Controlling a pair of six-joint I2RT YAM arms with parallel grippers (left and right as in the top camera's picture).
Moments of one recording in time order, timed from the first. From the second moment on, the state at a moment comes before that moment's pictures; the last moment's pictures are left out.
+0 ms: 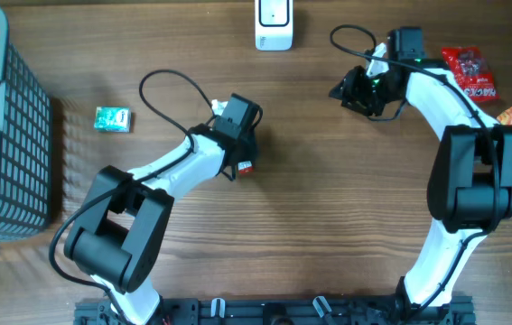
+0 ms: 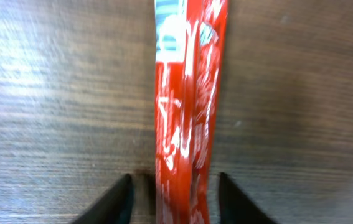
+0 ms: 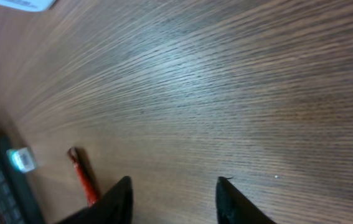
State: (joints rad) left arm -0.51 1.86 1.07 -0.38 -0.08 -0.62; right arm 0.01 2.09 1.49 -0.63 -0.58 0.43
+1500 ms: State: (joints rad) left arm 0.31 0.90 1.46 -1.20 -0.25 -0.61; right arm 0.47 2.09 1.49 -0.68 -0.74 0.41
